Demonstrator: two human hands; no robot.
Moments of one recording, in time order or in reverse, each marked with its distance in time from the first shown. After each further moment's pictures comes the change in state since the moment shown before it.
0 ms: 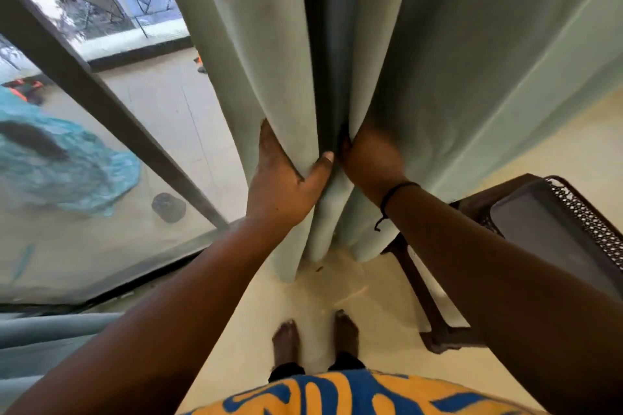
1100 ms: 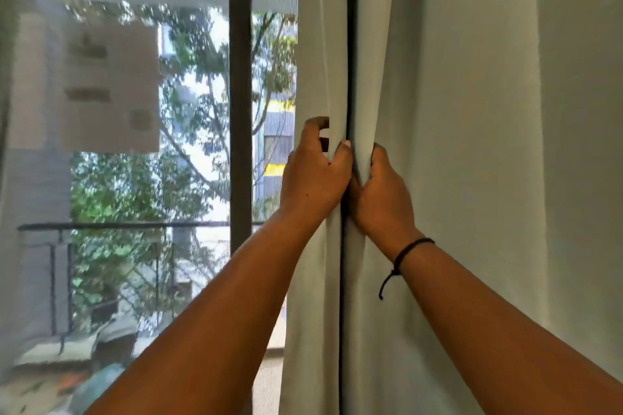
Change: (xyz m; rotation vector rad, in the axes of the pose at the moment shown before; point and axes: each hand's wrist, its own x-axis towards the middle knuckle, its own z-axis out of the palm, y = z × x) left_hand 0.021 0.343 -0.323 -0.115 0.746 0.711; right_hand -0.059 -0.312 -0.307 0.552 0.694 -0.973
